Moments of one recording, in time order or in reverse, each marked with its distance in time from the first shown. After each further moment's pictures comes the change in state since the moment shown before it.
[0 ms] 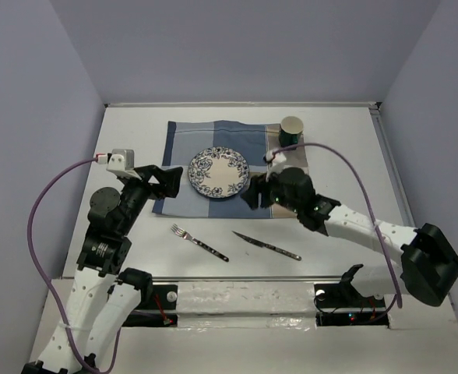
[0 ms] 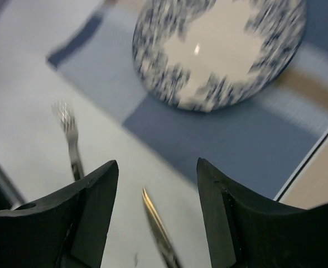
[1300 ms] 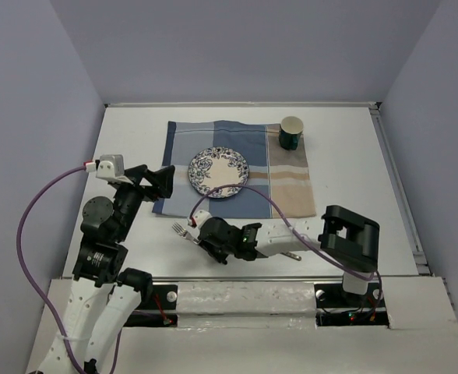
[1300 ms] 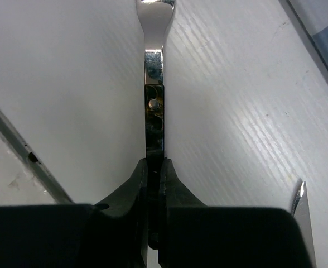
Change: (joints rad) left arm 0.002 -0.063 0.000 -0.001 -0.063 0.001; right arm 0.573 0.530 0.276 -0.303 0.156 -0.026
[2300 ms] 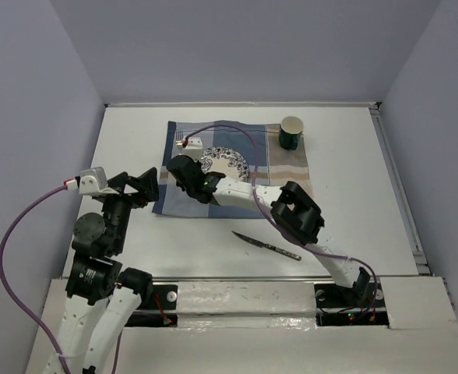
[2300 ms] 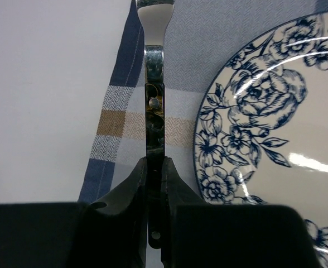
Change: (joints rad) left arm -0.027 -0.132 0.000 -0.081 -0.248 0.007; right arm -0.237 0.507 0.876 -0.055 0.431 0.336
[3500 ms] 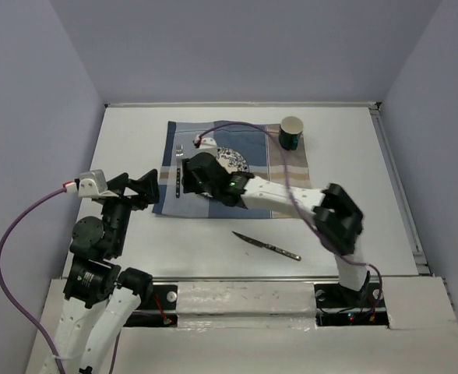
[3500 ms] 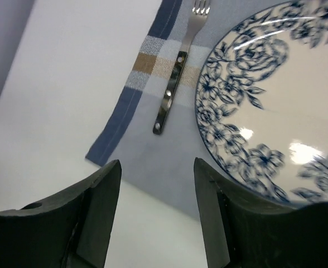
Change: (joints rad) left arm -0.047 -0.022 0.000 -0.002 -0.024 0.008; right arm 0.003 -0.197 -0.195 -0.058 -0.196 0.021
